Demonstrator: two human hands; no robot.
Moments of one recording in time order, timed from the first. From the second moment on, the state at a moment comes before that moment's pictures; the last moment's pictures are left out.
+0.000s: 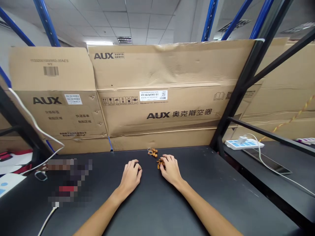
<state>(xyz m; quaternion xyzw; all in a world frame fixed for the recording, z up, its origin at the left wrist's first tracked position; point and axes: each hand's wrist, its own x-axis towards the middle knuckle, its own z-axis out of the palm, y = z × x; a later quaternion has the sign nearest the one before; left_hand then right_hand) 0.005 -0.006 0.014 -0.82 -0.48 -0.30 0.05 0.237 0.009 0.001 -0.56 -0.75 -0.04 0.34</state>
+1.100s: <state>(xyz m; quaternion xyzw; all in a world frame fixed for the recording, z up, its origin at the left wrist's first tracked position) 0.011 -0.014 0.019 -0.87 -0.40 -0.29 -0.02 0.217 -0.015 0.015 -0.44 -0.83 0.07 0.33</state>
